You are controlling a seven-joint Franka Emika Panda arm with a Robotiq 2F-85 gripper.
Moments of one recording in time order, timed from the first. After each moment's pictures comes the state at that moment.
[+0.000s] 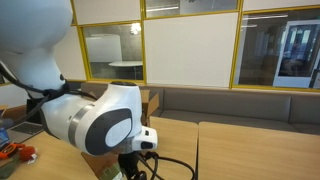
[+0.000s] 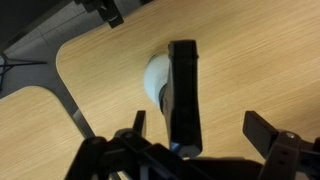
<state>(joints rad) -0.09 0.05 -0.08 -2.75 0.08 2.76 0.26</state>
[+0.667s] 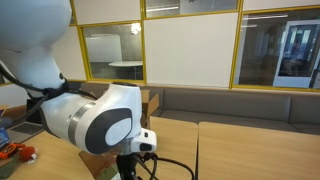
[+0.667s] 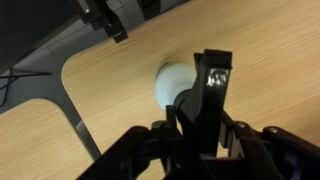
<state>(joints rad) -0.09 0.04 -0.08 -2.75 0.08 2.69 0.26</state>
